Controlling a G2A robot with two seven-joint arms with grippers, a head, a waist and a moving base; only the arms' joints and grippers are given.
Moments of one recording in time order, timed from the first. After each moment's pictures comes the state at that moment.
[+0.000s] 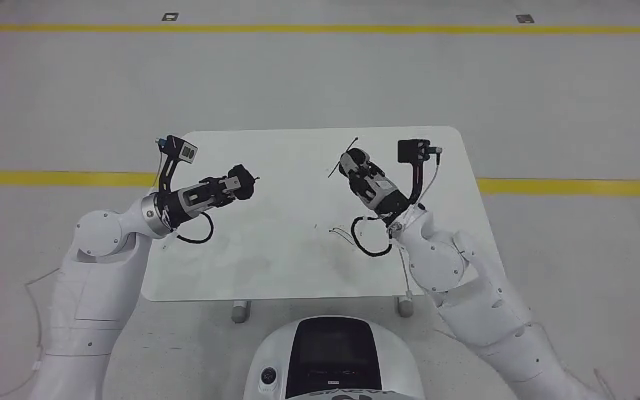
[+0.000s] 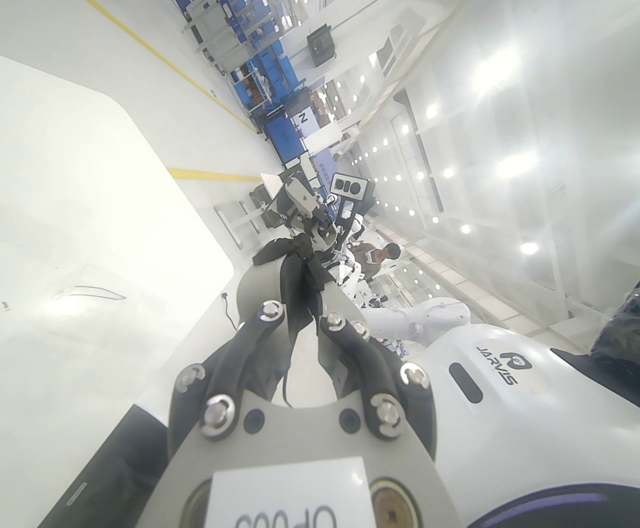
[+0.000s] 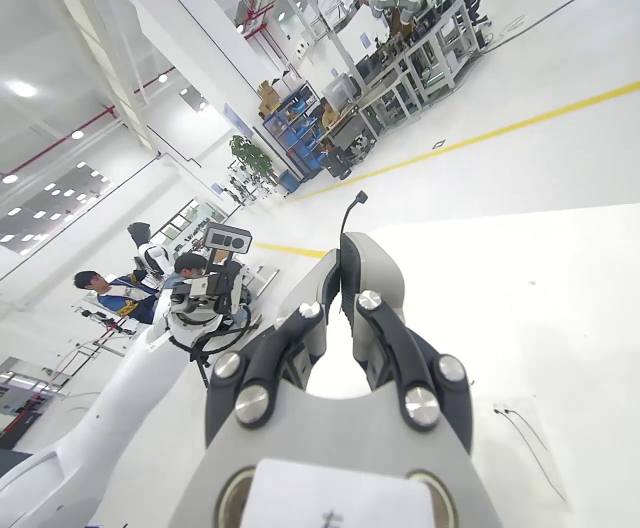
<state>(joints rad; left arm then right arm) 1.31 -1.02 -1.51 -1.58 -0.51 -0.34 -1.12 -1.31 -1.16 1.01 -1.91 -0.45 0.09 0.15</state>
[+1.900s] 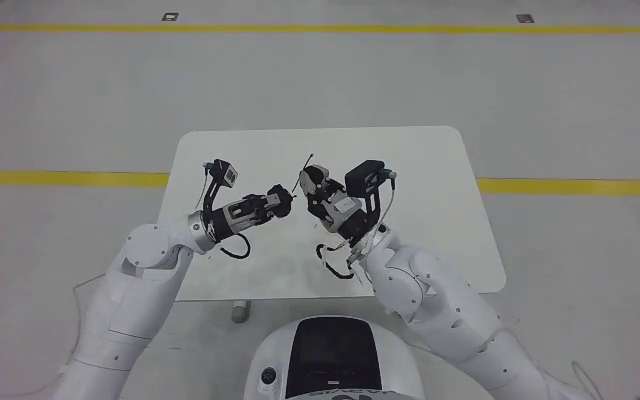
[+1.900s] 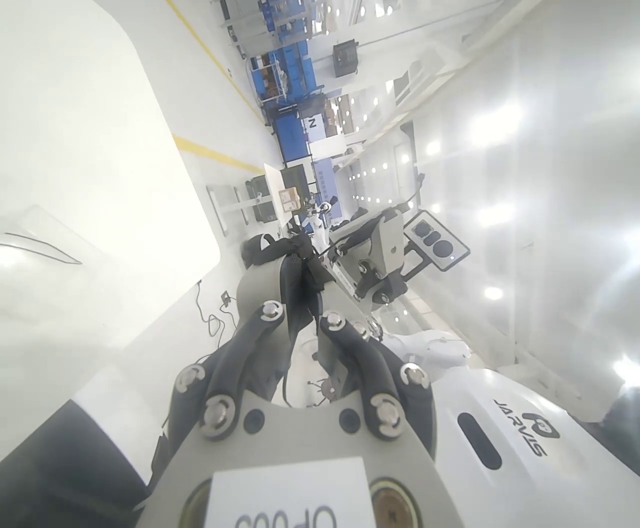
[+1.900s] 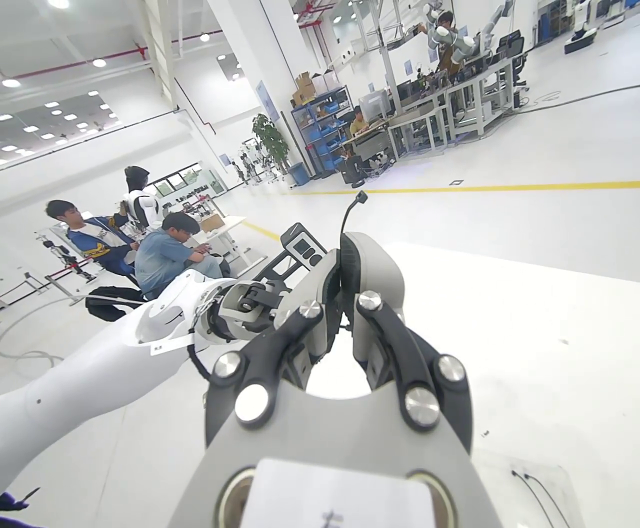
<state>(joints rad) 1.36 -1.03 -1.33 -1.63 -0.48 -0.21 -0.92 -1.28 -1.22 0.83 -1.88 -0.76 0.03 0.02</state>
